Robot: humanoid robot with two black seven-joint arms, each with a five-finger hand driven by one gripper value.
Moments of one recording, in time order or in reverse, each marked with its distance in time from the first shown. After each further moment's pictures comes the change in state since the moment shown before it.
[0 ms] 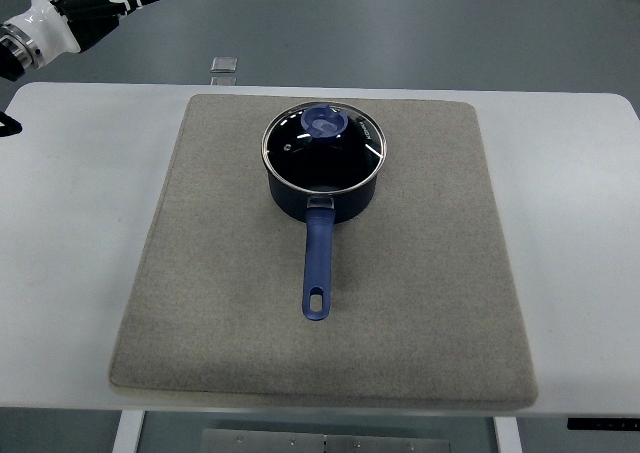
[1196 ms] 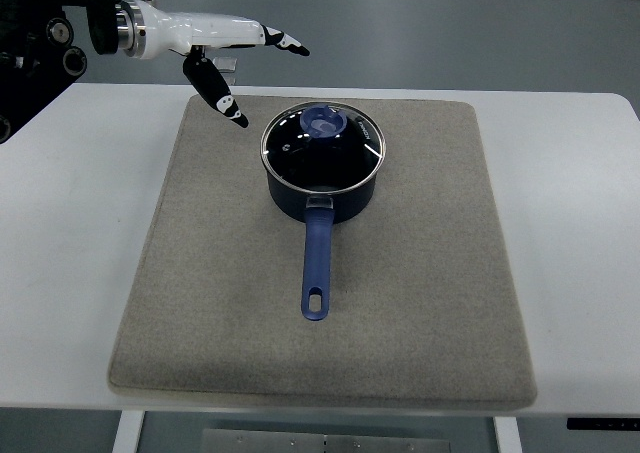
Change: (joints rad) left arm -0.161 0.006 0.157 -0.483 1.251 0.114 -0.196; right arm 0.000 0.000 0.000 0.000 0.000 0.000 0.000
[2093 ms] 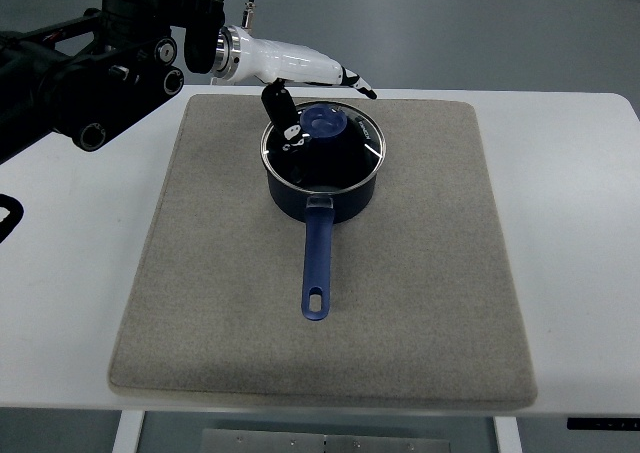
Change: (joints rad) left arm -0.071 -0.193 0.109 0.086 0.062 0.016 0.020; right arm 0.000 0.000 0.000 0.000 0.000 0.000 0.000
